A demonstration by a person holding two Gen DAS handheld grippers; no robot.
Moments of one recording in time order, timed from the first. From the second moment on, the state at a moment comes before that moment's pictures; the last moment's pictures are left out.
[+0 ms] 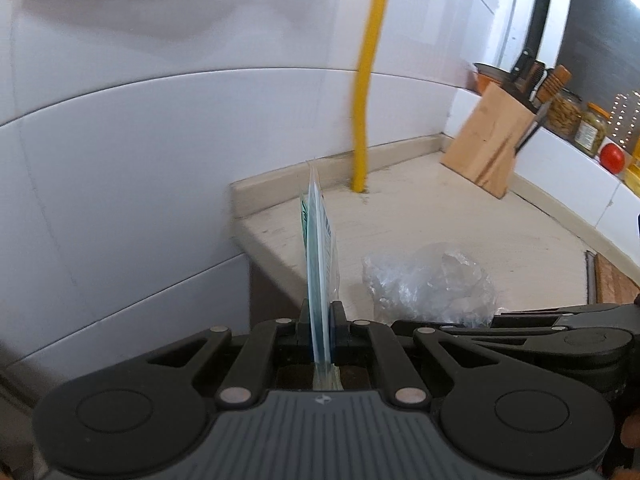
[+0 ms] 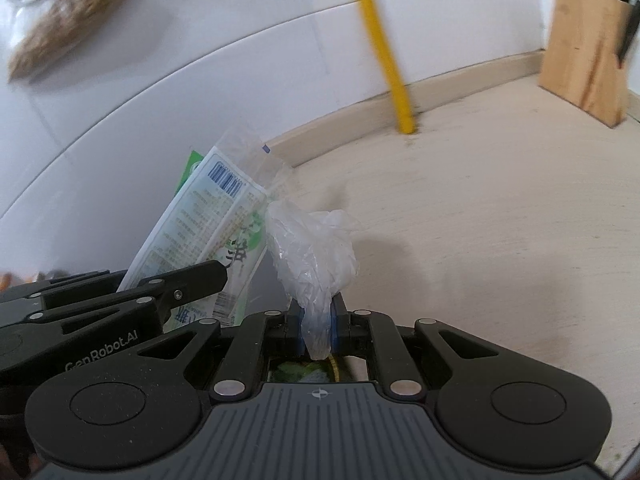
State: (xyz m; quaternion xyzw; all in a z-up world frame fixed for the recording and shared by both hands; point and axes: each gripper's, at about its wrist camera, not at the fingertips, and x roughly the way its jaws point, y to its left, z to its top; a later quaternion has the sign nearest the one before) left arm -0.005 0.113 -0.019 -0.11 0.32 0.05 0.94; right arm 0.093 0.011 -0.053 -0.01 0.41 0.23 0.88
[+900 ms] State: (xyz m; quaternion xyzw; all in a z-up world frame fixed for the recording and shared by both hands) left arm -0.076 0.159 -0.076 -0.17 0.38 0.12 0.90; right arm 0.048 0.078 -0.104 -0.05 0.47 0.29 0.83
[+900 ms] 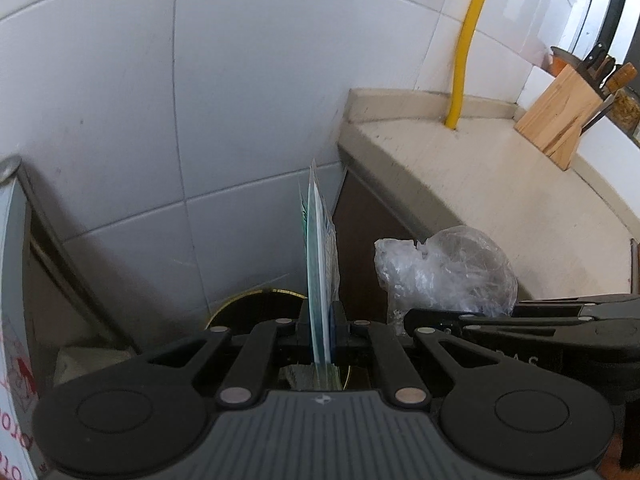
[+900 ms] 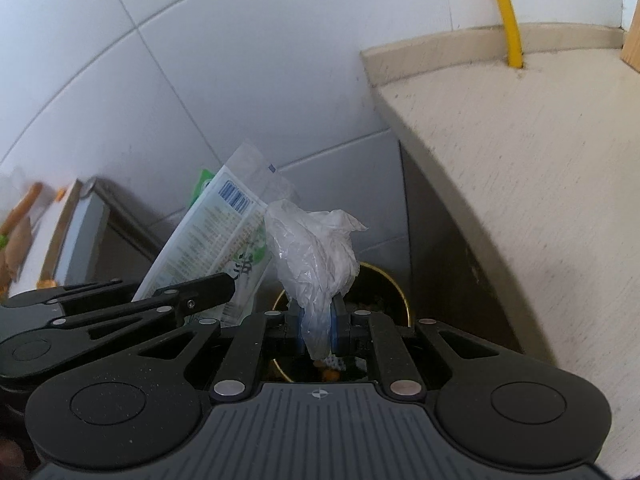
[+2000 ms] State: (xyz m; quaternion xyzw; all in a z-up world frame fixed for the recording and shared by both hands) left arm -0.053 0.172 -0.131 -0.21 0.45 0.21 0.84; right arm 0.093 0.104 -0.164 -0.08 0.56 0.31 0.77
